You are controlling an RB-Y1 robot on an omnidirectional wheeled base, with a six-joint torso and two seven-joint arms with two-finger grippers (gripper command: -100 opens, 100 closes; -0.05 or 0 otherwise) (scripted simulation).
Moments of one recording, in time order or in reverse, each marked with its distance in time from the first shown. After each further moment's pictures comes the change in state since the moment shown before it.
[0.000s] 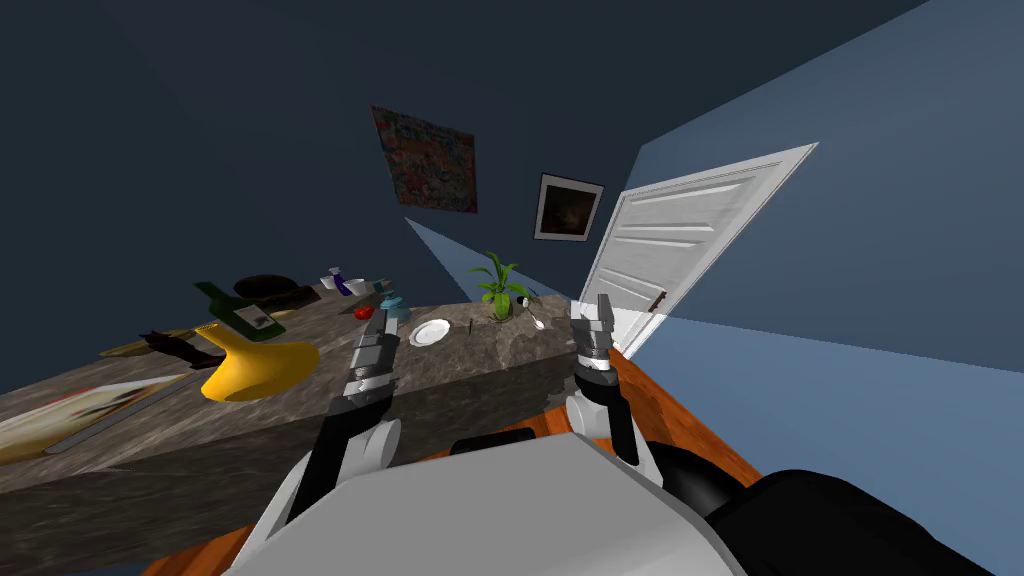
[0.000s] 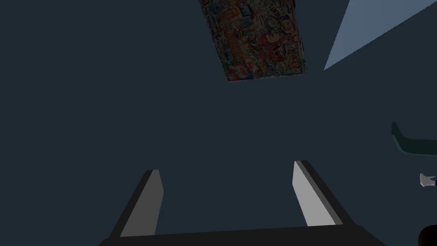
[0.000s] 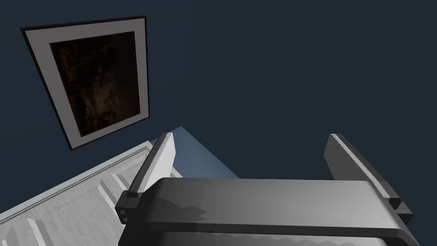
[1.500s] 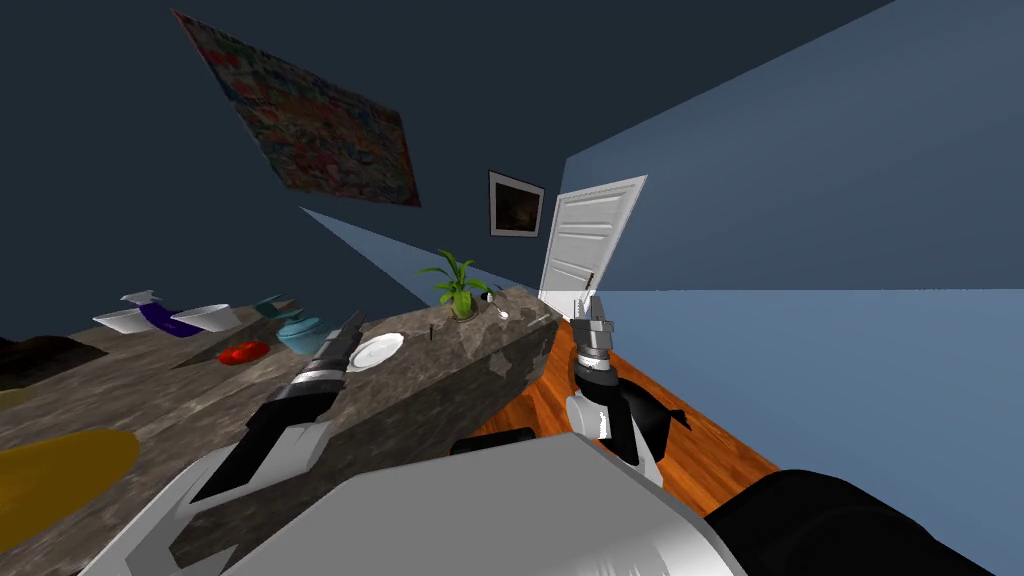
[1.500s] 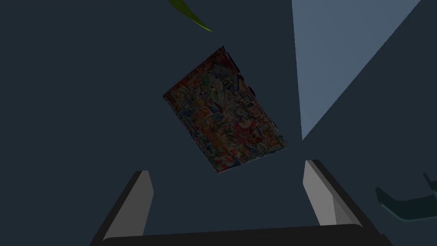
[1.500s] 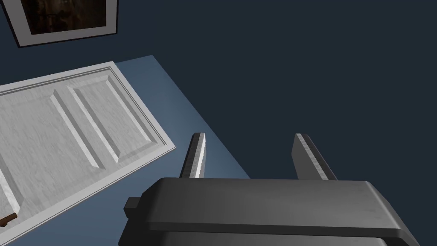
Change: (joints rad) left arm -0.100 0.375 0.272 0.176 0.095 0.285 -0.043; right arm 0.000 0.000 0.000 0.000 0.000 0.000 0.000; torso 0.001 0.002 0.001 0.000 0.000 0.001
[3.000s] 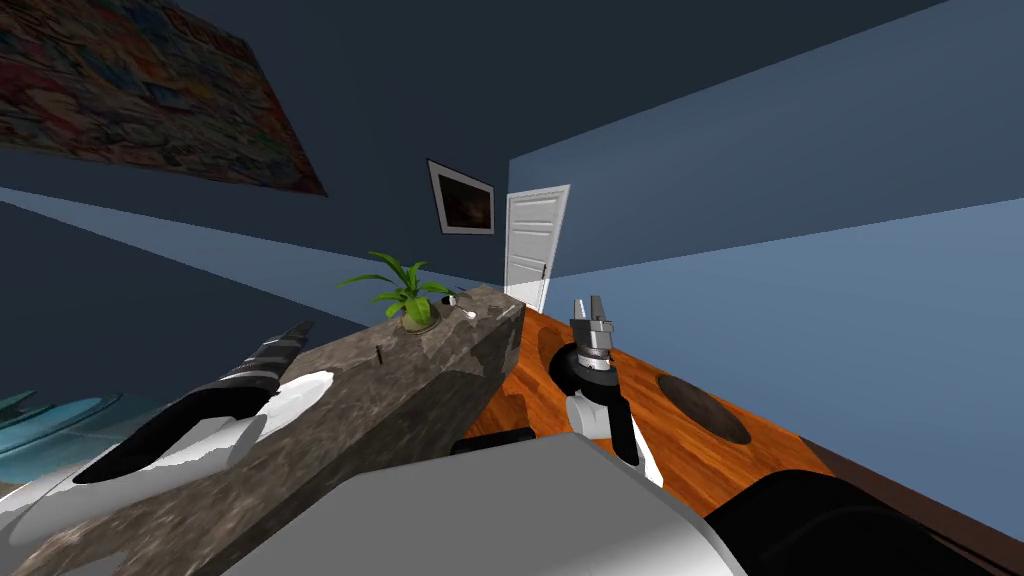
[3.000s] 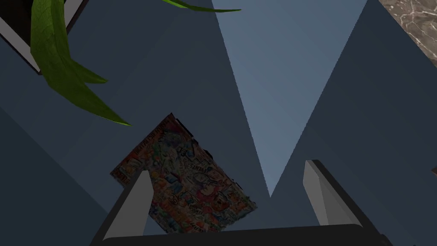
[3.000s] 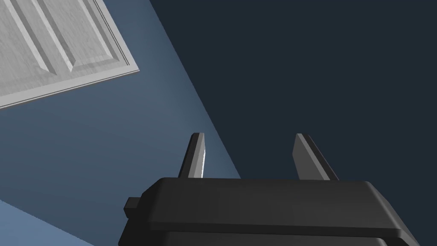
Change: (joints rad) left arm -0.069 0.209 0.207 0.177 0.184 0.414 -0.075; right arm 0.000 0.000 0.000 0.000 0.000 0.000 0.000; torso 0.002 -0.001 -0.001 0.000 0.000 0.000
